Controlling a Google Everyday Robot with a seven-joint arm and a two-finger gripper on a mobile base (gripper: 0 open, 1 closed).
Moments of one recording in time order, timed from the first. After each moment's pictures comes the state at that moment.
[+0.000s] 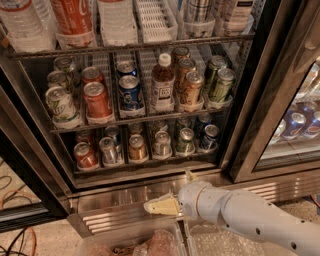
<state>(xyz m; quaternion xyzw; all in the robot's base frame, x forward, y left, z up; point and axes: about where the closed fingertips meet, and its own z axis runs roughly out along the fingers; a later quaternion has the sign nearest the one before) 0.468 -0.031 0.641 -0.29 0.83 0.22 0.42</state>
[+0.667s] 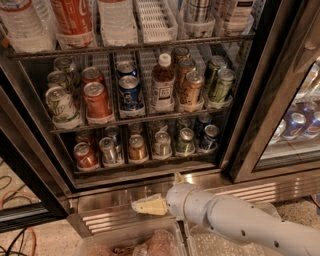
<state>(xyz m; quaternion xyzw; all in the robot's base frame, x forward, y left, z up) 0.474 0.003 0.631 -0.28 0.81 0.25 0.44</state>
